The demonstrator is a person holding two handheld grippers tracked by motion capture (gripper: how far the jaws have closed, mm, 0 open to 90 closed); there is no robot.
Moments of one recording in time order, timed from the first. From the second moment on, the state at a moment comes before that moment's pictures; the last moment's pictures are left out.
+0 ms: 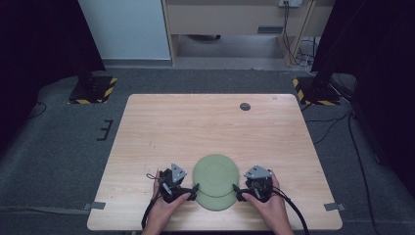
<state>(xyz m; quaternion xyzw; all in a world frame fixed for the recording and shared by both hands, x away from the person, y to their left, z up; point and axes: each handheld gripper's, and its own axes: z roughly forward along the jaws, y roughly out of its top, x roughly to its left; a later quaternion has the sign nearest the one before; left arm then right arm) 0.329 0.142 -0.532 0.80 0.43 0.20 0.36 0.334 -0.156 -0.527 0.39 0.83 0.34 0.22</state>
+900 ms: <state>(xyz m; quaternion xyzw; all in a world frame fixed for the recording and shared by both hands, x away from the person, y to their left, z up) 0.330 0.138 -0.533 0.80 0.43 0.20 0.36 0.333 -0.152 -0.527 0.39 0.83 0.34 0.22</state>
